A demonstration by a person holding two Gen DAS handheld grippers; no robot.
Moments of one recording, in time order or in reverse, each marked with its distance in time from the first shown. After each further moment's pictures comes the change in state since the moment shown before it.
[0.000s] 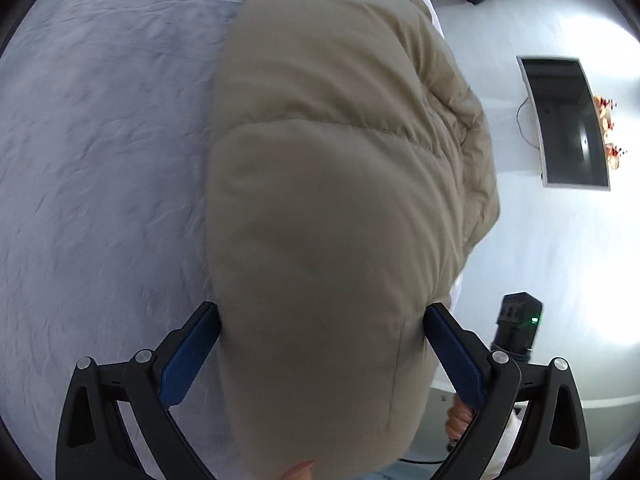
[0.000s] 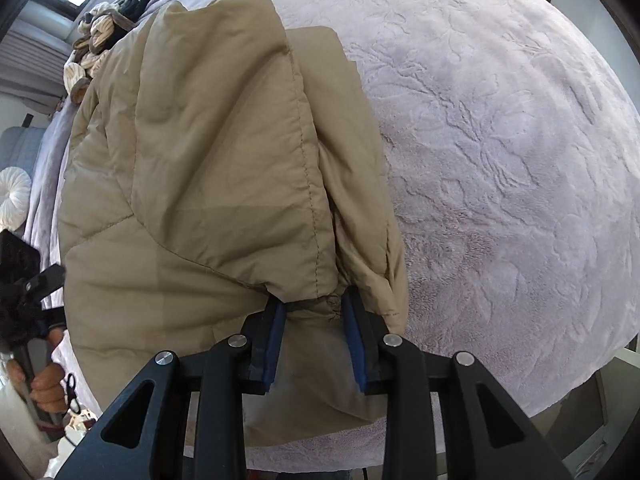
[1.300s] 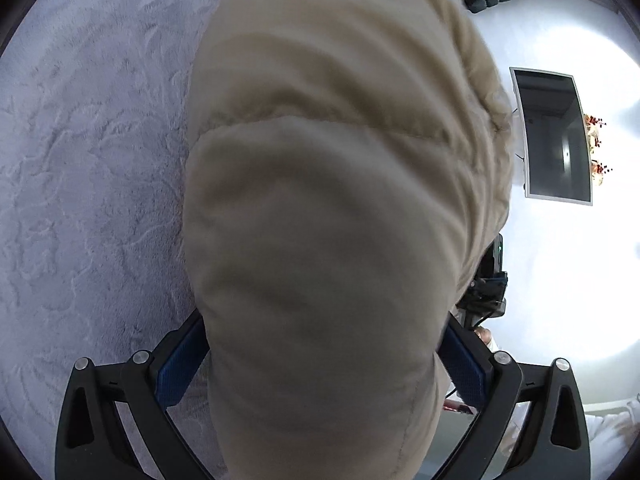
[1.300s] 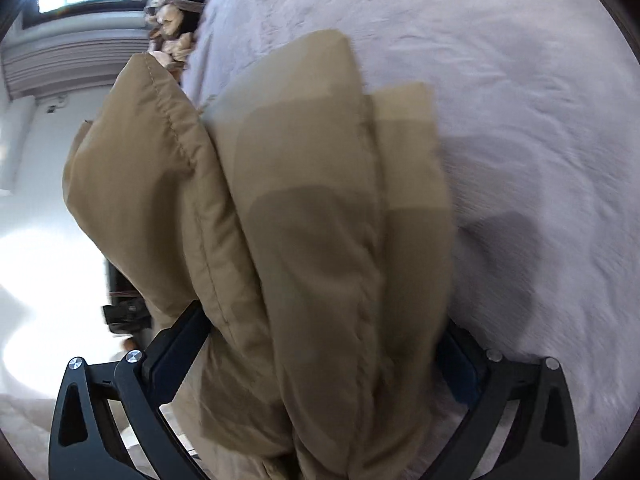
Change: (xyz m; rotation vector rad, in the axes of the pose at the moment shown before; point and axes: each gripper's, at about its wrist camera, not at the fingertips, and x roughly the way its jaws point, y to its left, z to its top) left arm 0.027 0.038 0.011 -0.066 0.024 -0.133; right arm 0.088 -0.028 0.112 -0.056 0.248 0.611
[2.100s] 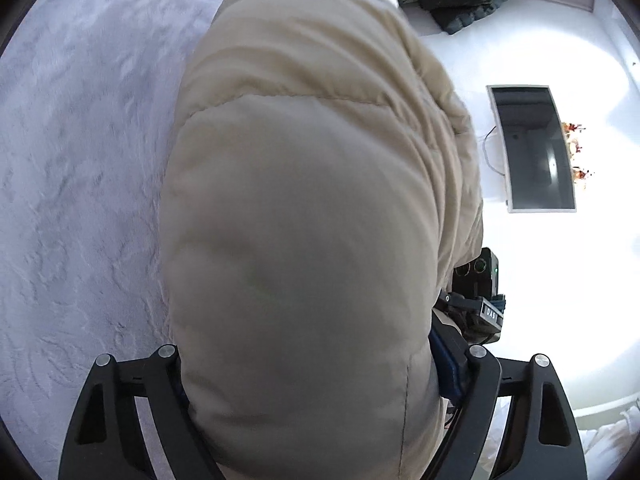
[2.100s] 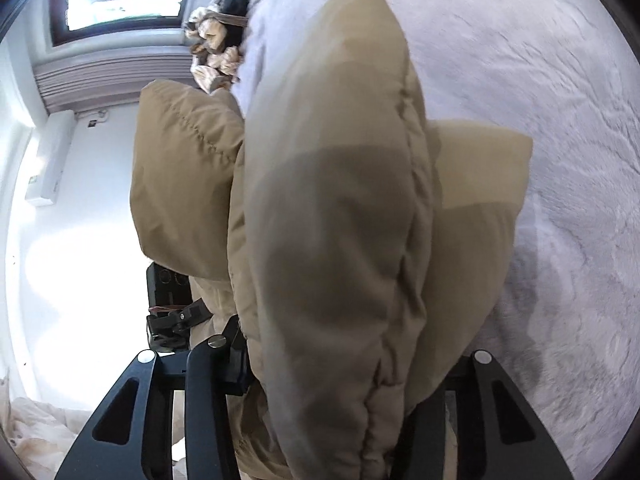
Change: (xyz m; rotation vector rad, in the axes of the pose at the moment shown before) left arm -0.037 -0.045 -0.016 0.052 -0.133 -0.023; right arm -0.013 0.043 -0.029 -0.013 -0.084 0.140
